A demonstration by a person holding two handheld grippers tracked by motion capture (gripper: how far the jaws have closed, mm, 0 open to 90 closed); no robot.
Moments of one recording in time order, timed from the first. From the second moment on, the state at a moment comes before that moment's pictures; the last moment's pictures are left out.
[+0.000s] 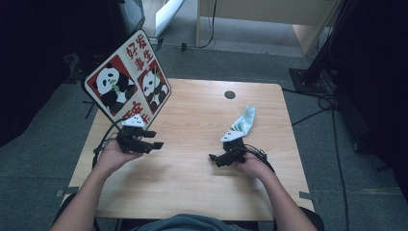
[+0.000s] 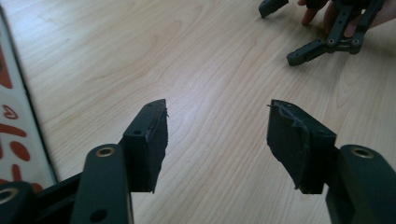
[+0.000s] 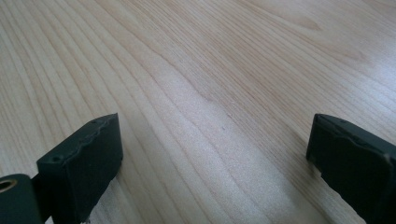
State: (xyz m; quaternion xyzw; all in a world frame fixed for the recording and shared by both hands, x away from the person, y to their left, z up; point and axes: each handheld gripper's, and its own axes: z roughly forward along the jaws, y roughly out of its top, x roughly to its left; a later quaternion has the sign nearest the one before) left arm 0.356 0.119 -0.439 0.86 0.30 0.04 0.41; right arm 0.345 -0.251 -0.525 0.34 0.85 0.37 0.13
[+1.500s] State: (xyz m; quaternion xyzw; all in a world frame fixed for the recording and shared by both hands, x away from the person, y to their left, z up) left arm 0.327 0.222 -0.434 0.81 0.40 0.09 0.42; right arm 0.354 -0.240 -0.525 0.32 0.87 0.37 0.12
